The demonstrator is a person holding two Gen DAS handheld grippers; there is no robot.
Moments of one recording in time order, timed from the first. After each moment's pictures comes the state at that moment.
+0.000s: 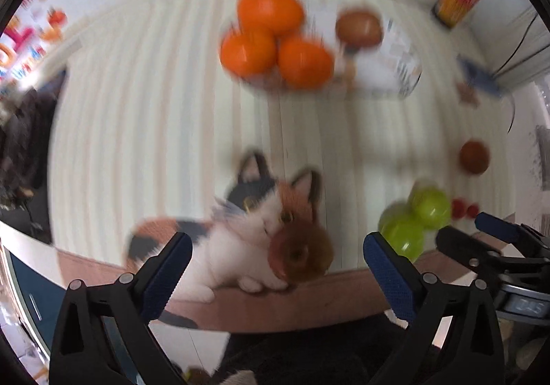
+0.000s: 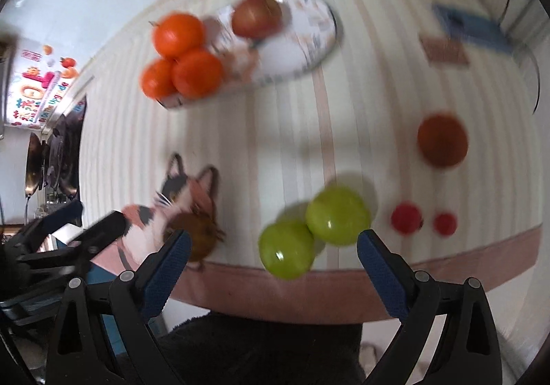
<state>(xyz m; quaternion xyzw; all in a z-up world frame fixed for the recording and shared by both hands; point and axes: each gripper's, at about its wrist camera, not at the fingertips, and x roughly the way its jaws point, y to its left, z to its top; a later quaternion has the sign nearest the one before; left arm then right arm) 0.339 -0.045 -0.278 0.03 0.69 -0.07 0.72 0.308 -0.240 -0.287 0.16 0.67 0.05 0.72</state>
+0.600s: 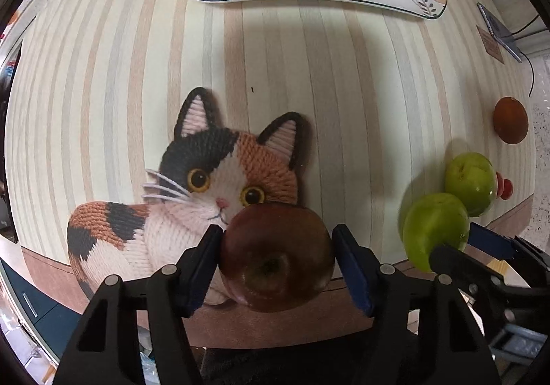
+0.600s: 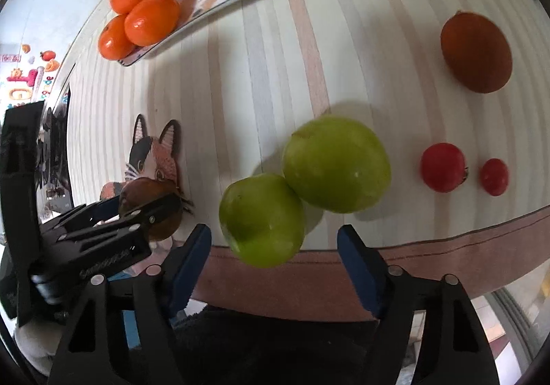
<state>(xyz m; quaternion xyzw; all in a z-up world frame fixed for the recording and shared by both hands) 0.323 -0.074 -0.358 0.04 0.74 -0.08 0.67 0.289 -0.241 -0.365 0.20 0.71 0.05 0.67</state>
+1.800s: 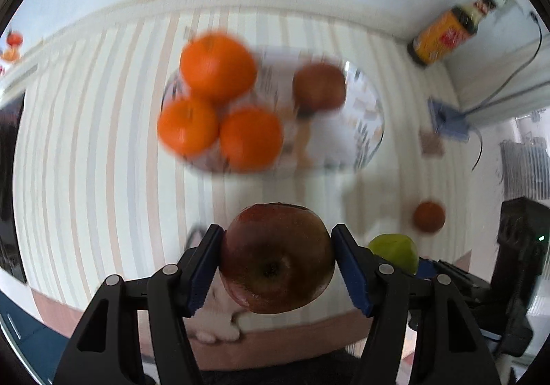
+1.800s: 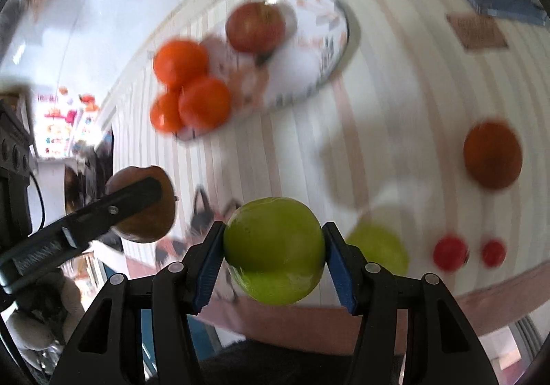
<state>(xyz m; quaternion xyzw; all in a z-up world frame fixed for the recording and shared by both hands) 0.423 -0.073 -0.236 -0.03 0.66 -0.13 0.74 0.355 -0.264 -0.311 0.27 0.64 0.09 0.71</state>
